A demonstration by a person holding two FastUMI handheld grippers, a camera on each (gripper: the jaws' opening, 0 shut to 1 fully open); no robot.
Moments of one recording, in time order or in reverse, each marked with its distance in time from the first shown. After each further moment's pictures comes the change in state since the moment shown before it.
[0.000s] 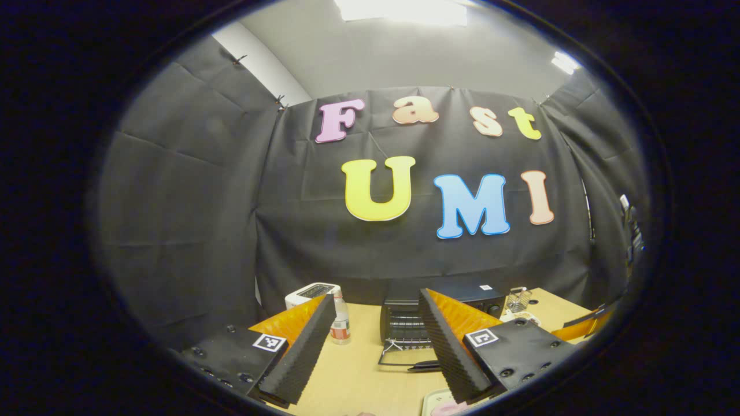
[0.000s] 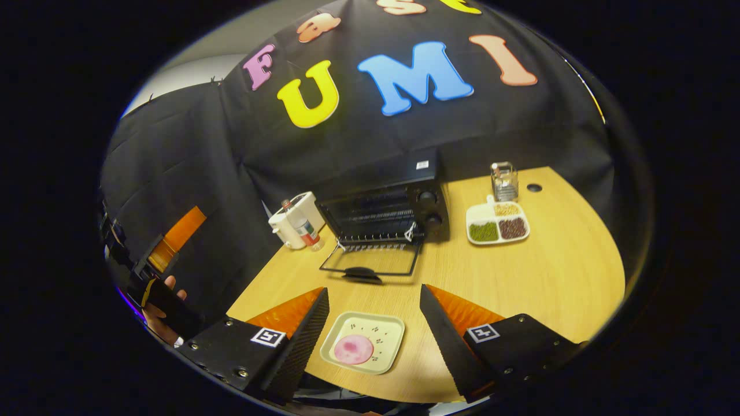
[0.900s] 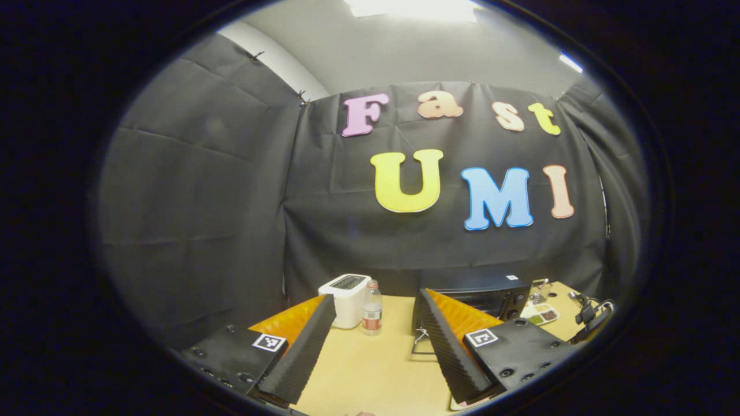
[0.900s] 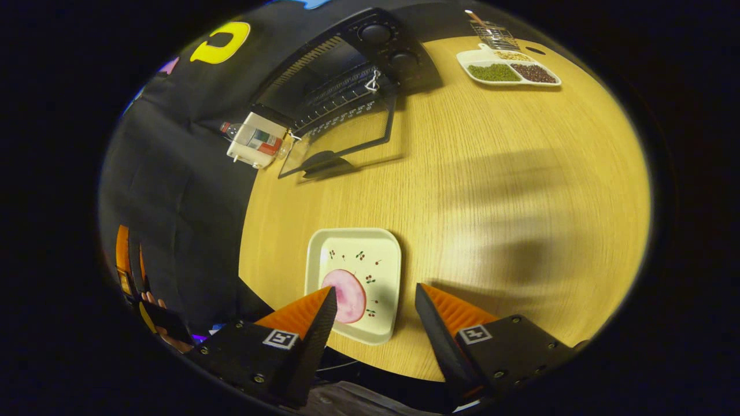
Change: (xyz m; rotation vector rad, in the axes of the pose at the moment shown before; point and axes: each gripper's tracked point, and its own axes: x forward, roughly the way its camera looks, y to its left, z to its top) left arm -0.021 0.066 -0.017 0.026 0.044 0.108; right arm 0.087 -0.035 -0.129 0.279 0.586 0.042
